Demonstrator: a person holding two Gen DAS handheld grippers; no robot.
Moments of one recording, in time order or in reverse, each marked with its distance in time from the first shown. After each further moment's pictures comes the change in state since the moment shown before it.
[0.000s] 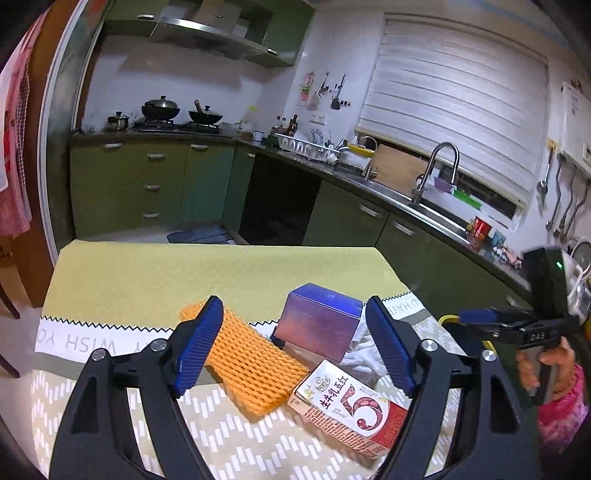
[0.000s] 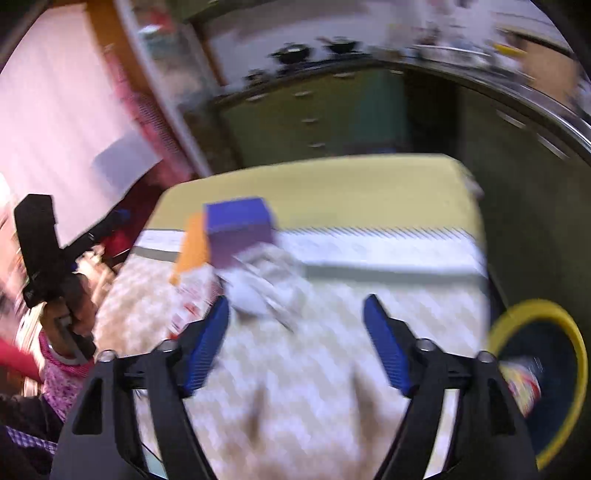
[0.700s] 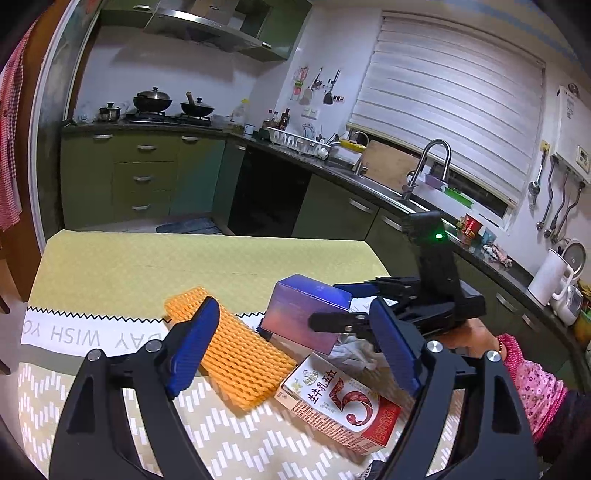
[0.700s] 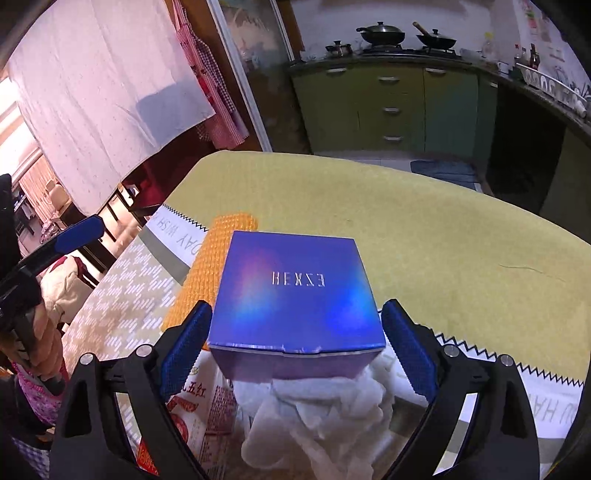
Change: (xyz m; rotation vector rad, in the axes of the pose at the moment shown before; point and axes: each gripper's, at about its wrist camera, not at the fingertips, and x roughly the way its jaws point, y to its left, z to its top) left arm 0.007 -0.005 -0.005 -0.009 0.027 -0.050; right arm 0.163 0.047 0.060 -0.216 0.096 0.136
